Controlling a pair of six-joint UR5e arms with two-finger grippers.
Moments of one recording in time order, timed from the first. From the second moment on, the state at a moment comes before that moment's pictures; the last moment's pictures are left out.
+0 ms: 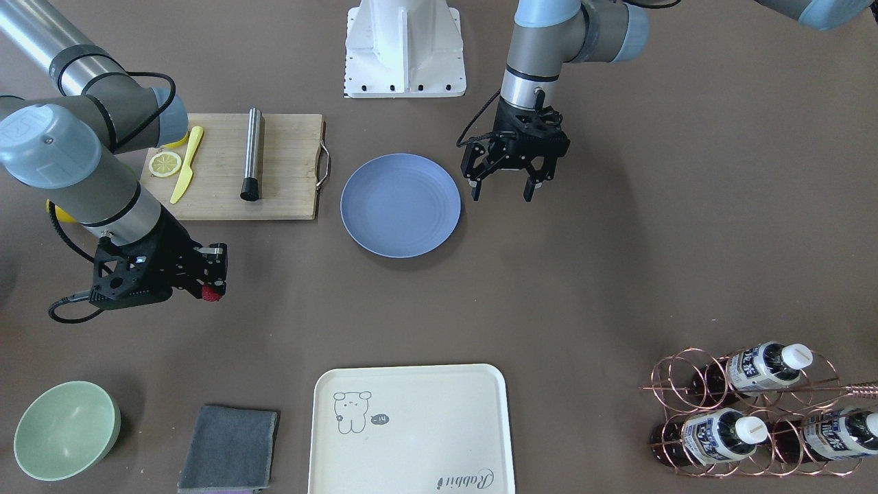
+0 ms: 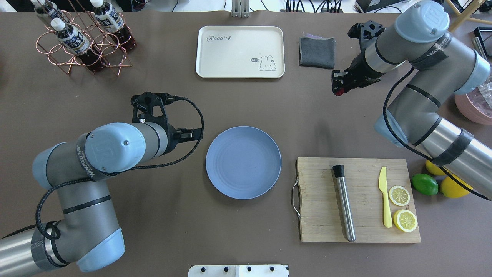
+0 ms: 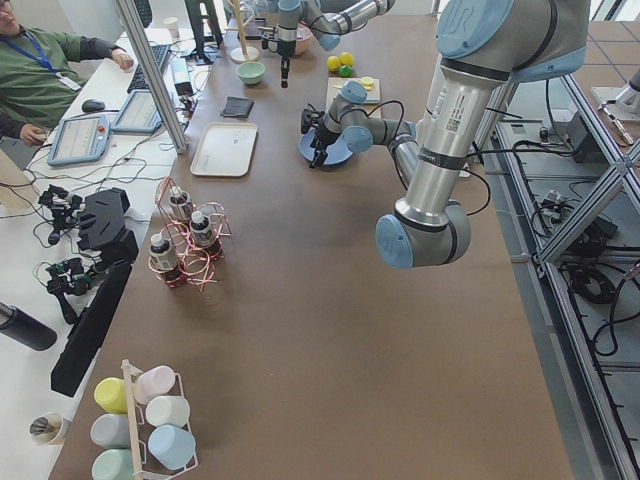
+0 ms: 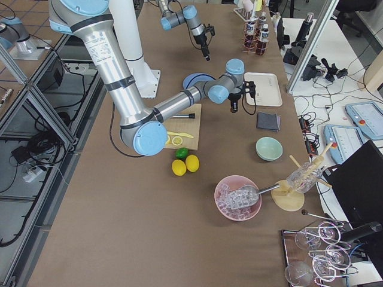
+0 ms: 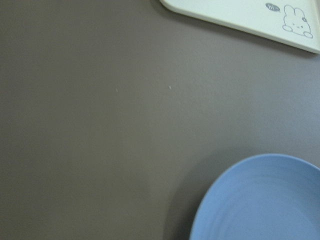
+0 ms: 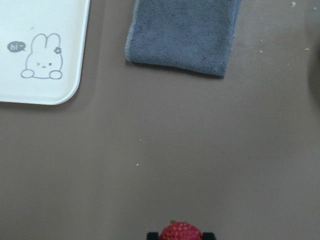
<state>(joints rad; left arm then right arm) -0.47 -2.00 -1.91 -1.80 -1.49 -1.29 0.89 -1.11 1.61 -1.26 2.12 0.91</state>
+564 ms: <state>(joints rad) -0.59 -1.98 -1.90 -1.86 -1.49 -1.09 0.68 -1.03 1.66 -1.30 1.90 1.04</state>
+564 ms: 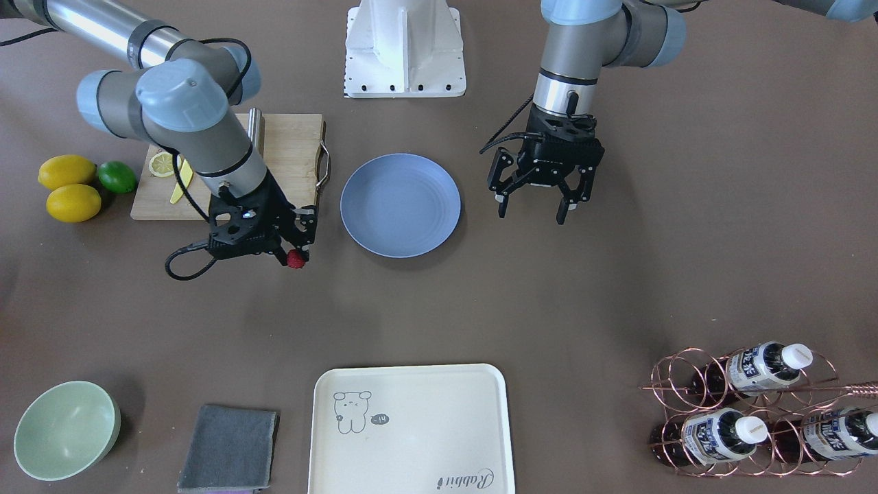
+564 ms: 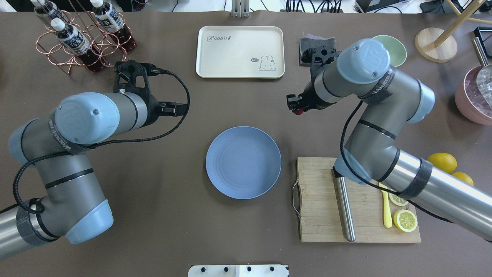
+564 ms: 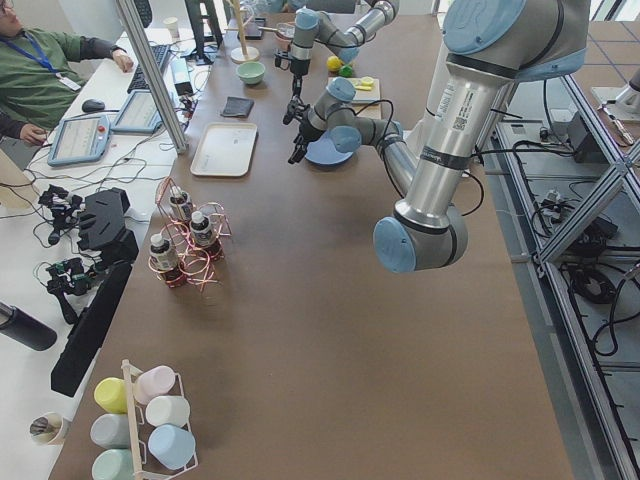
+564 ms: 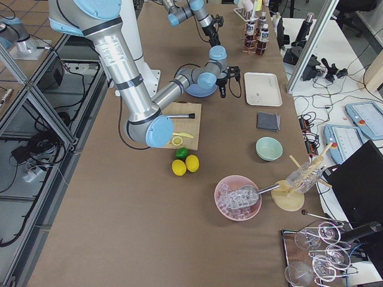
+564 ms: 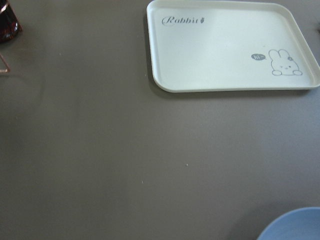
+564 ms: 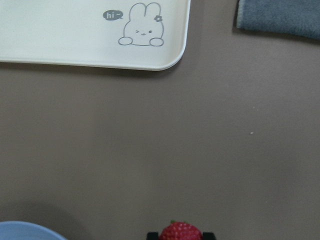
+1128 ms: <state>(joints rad) -0.79 -1.92 -1.87 -1.87 -1.79 -0.93 0.48 -0.89 1.67 -1.42 1.73 1.21</state>
